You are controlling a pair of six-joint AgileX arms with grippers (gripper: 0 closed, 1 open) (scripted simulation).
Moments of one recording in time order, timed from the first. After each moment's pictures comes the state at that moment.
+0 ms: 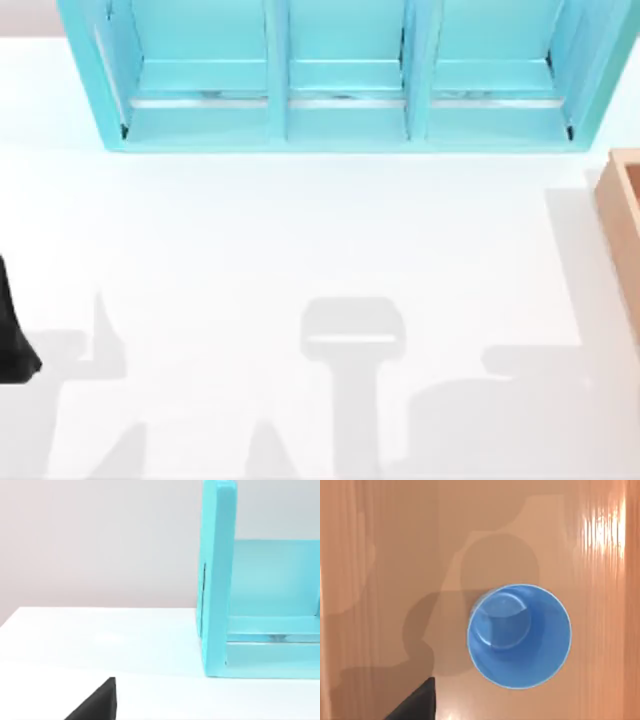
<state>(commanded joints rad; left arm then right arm) 0.00 0.00 0.00 0.00 0.00 0.00 -0.35 1.33 1.08 -1.00 0.00 -0.33</state>
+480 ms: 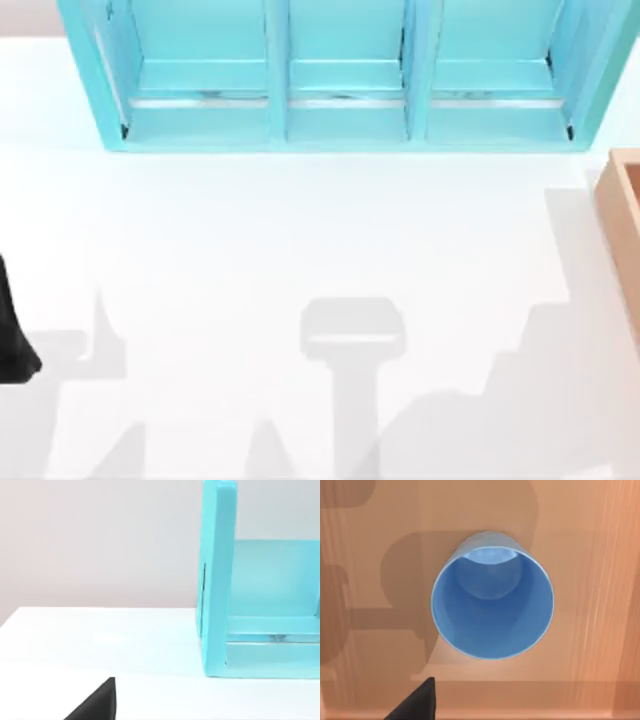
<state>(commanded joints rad) 0.00 0.00 0.00 0.00 0.00 0.00 -0.43 1.67 1.36 -1.26 0.00 -0.42</state>
